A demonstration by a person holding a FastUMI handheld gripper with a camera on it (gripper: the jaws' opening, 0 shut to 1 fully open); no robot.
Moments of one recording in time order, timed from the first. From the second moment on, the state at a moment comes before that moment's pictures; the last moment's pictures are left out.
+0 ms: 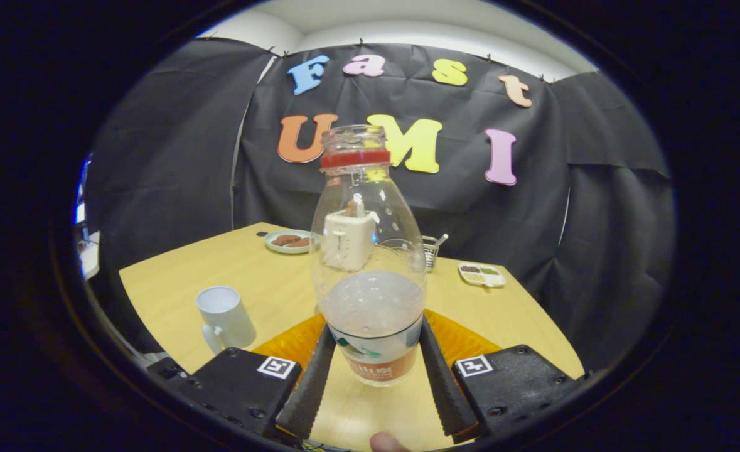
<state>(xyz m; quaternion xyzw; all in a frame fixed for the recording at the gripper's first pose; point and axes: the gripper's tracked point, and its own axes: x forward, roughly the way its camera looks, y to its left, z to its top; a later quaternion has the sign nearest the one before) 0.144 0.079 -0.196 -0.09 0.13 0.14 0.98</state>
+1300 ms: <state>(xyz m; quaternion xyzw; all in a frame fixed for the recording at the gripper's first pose) 0.163 0.118 -0.182 -0.54 0.11 0.06 0.83</state>
